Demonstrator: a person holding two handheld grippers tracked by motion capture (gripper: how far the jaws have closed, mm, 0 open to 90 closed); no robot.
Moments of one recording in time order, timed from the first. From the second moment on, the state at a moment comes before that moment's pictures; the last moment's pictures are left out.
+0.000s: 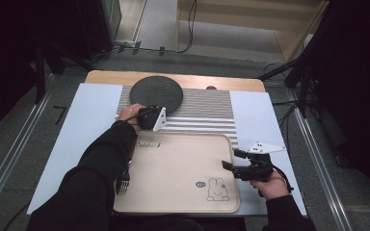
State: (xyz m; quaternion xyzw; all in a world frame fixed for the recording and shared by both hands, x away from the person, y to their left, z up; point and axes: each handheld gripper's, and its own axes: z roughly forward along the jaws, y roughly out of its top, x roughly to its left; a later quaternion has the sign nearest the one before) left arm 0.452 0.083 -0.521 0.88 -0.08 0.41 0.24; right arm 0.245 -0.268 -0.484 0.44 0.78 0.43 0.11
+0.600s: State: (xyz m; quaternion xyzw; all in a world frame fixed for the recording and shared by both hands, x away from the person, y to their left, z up) left arm 0.415 0.064 -0.502 0.85 -0.05 0.49 0.18; right arm 0.246 -0.271 -0.484 0.45 0.77 0.44 0.11
